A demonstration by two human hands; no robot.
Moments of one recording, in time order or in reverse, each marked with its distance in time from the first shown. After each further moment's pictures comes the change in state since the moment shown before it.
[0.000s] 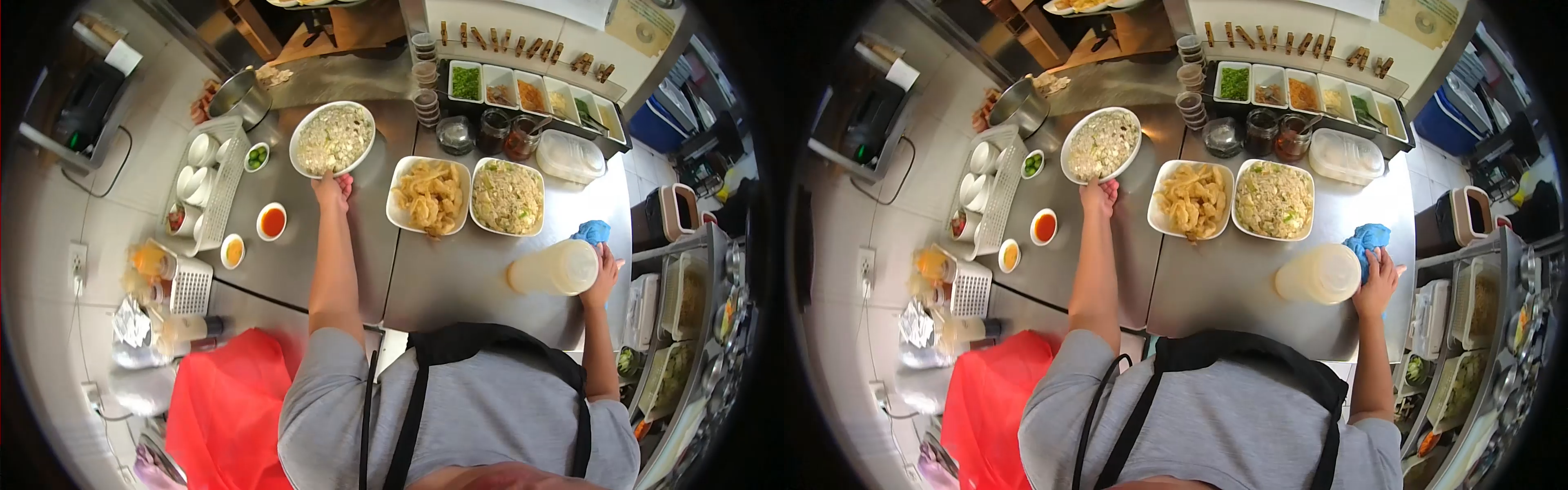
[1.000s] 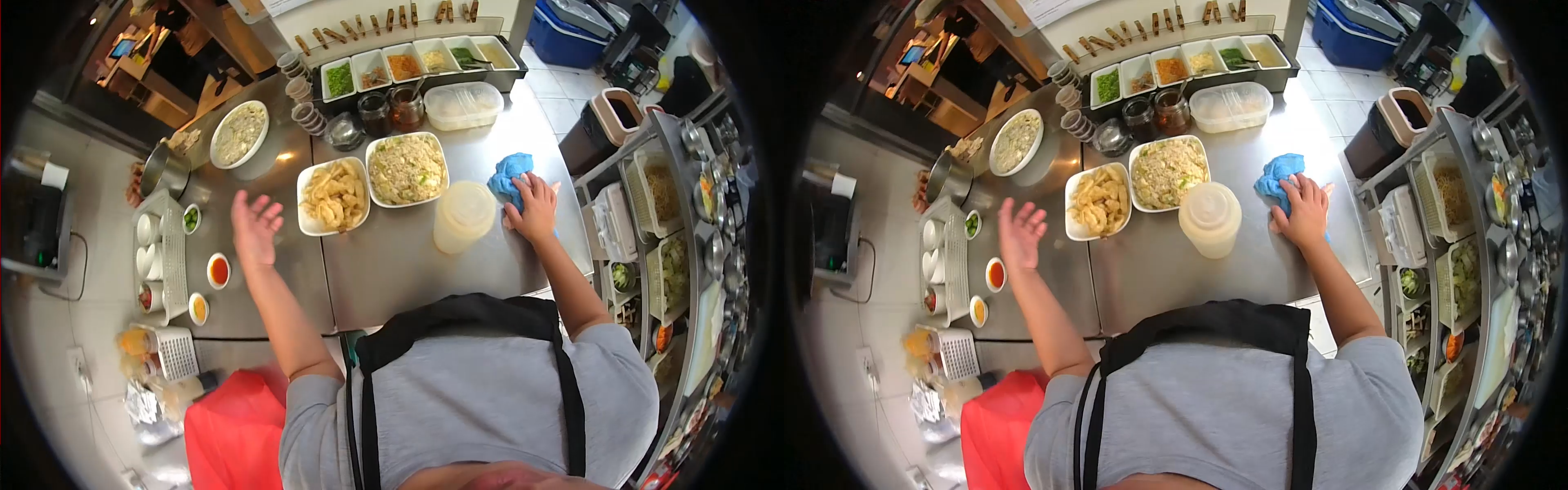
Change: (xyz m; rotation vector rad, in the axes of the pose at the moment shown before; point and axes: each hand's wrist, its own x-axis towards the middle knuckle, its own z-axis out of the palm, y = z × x) left_hand -0.148 0.055 0.029 0.167 -0.445 0.190; right_hand 0.001 -0.002 -0.013 0.129 0.067 0.018
